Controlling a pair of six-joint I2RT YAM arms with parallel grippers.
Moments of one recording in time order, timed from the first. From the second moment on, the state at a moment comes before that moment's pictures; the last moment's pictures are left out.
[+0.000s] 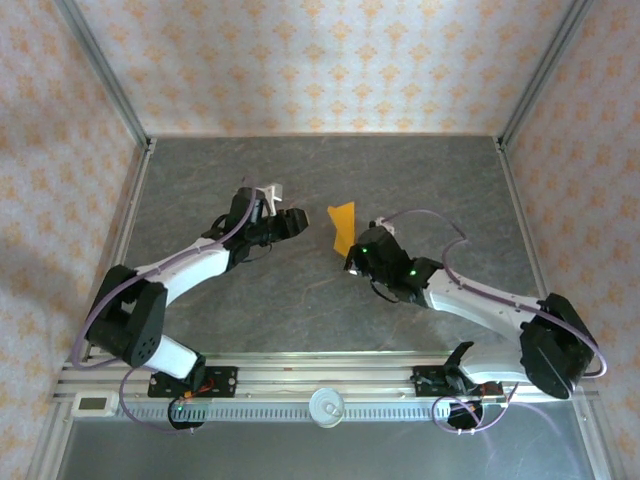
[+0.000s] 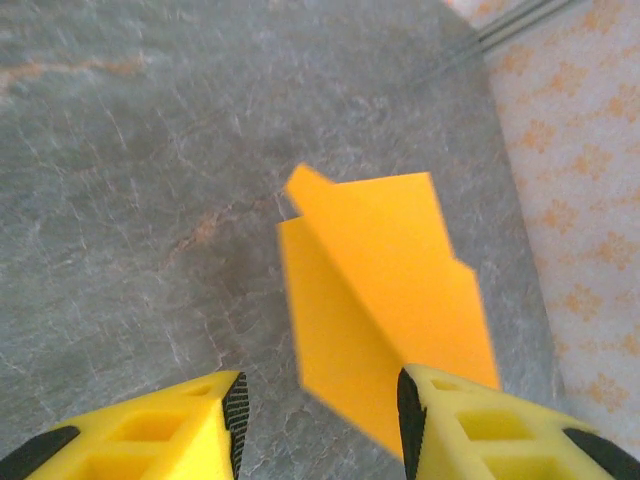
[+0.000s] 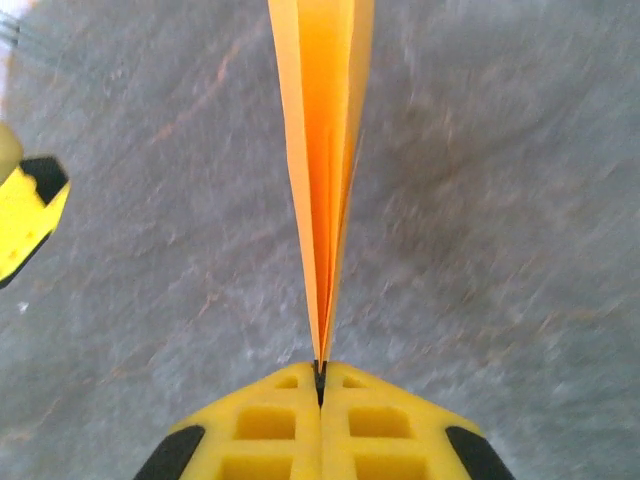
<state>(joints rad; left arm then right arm) -0.39 1.47 0.83 0.08 0.34 -0.73 0.79 1.25 0.74 -0.22 0.18 0.92</state>
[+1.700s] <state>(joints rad) -0.08 1.22 0.58 -0.07 0.36 -0.75 1.09 1.74 1.12 -0.66 0.46 0.50</state>
